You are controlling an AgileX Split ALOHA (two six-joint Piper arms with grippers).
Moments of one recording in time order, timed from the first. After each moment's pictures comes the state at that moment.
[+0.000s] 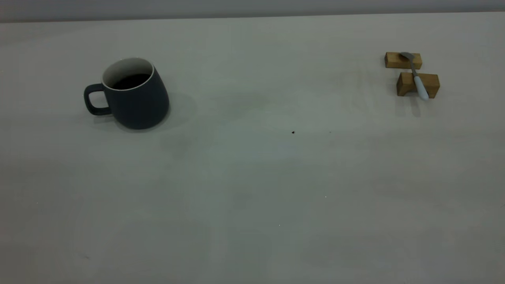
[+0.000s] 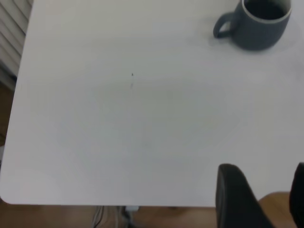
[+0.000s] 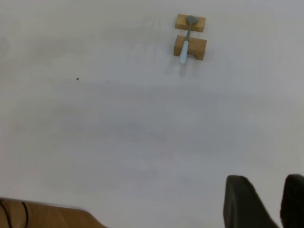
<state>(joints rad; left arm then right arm) -0.02 0.36 -0.56 0.10 0.99 -0.03 0.07 0.02 -0.49 0.06 1.16 -0.07</state>
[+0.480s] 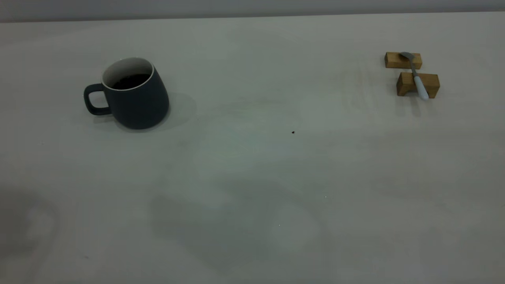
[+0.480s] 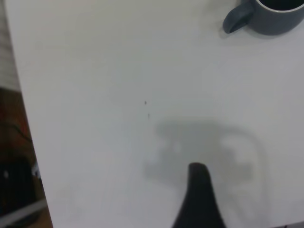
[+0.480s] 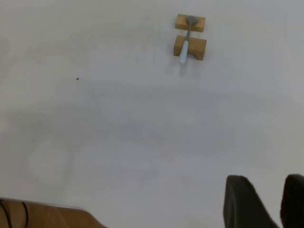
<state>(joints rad) -0.02 1.10 -0.84 0.13 0.75 0.23 0.07 0.02 -0.49 0.06 1.16 -0.07</state>
